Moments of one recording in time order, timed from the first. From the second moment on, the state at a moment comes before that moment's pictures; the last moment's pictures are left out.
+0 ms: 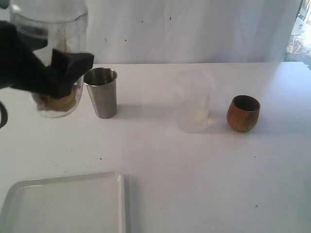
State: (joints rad) left arm -0.60 1.05 -0.73 1.62 0.05 -1.50; right arm -0.05 0.01 0.00 -0.03 0.34 0.08
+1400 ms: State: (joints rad) left arm -0.60 0.88 -0.48 1.73 0.36 -1.86; right arm -0.05 0.01 0.00 -0.03 0.34 0.08
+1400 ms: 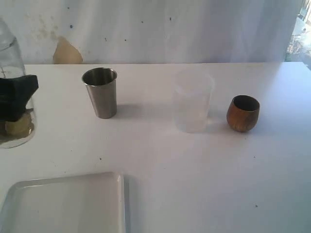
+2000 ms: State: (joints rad) left arm -0.46 0.92 -0.69 1.73 0.05 -1.53; right arm -0.05 0.01 0.00 -0.03 0.34 0.08
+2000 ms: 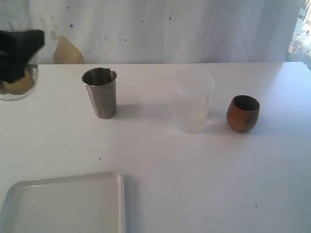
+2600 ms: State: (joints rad) left arm 0.17 1.08 -0.43 0.92 -0.98 -0.91; right arm -0.05 0.01 0.00 -0.03 0.34 0.08
